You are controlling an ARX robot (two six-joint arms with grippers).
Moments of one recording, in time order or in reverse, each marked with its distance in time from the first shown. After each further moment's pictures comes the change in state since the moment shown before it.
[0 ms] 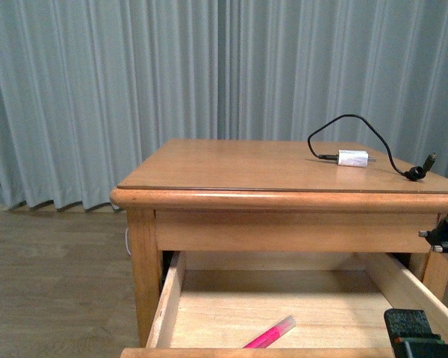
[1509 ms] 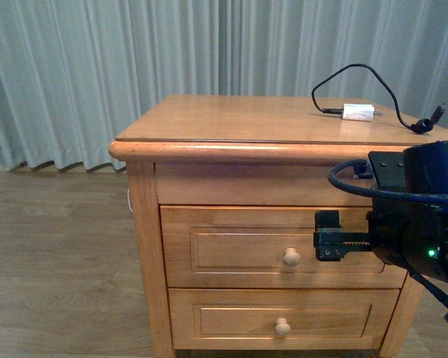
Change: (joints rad) left arm 0.000 0.000 0.000 0.000 0.000 0.000; right arm -0.070 0.580 0.228 0.803 -0.023 -0.164
